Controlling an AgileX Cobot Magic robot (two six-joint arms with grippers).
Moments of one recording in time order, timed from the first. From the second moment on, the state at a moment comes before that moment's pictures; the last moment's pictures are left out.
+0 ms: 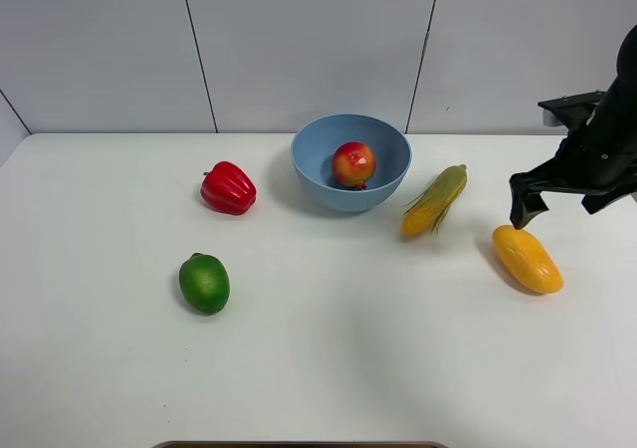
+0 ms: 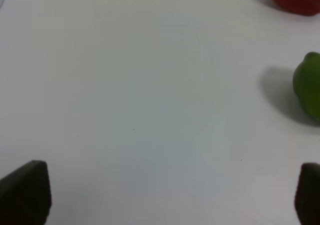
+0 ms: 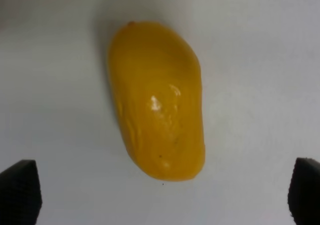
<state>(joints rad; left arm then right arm) 0.05 0.00 -0.45 -0.02 1.09 0.06 -0.03 1.70 -1.14 -0.02 0.96 -0.17</state>
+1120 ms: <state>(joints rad) 0.05 0.00 -0.45 -0.02 1.09 0.06 -0.06 1.91 -1.13 0.06 0.83 -0.24</state>
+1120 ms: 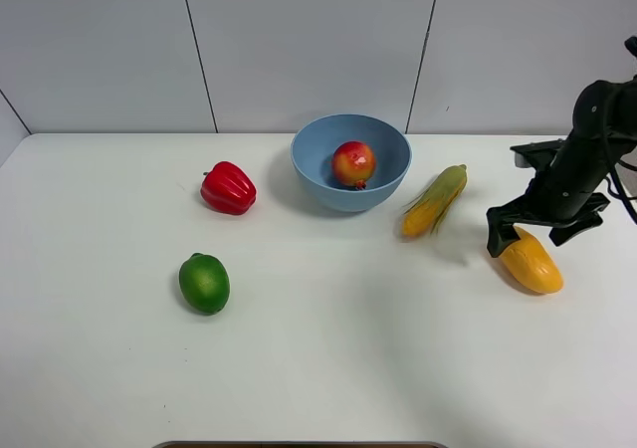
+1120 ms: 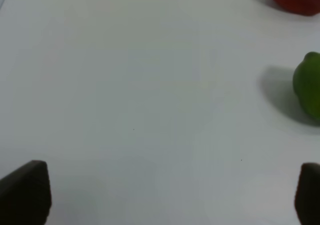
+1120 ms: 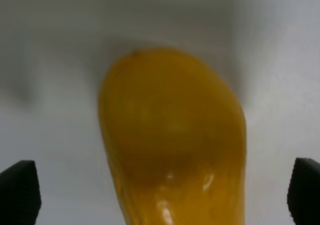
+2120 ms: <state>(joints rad) 0.05 0.00 -0.45 -0.02 1.09 0.06 -0.06 2.05 -1.13 0.10 0.77 -0.26</state>
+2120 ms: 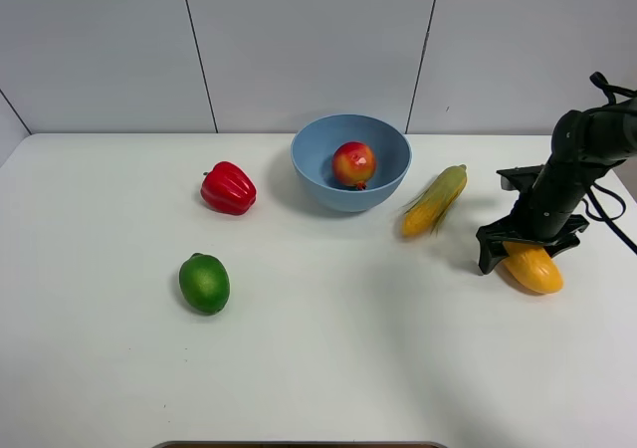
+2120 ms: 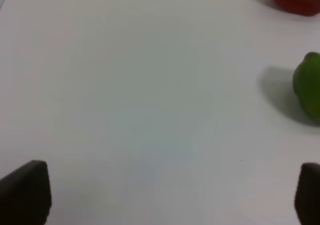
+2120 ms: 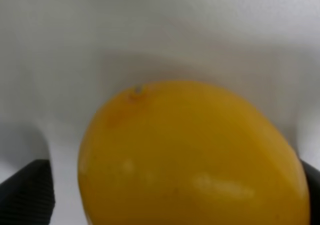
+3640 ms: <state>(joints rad) 0.05 0.00 -0.45 -0.02 1.09 0.06 -0.06 1.92 -1.13 0.14 0.80 -0.21</state>
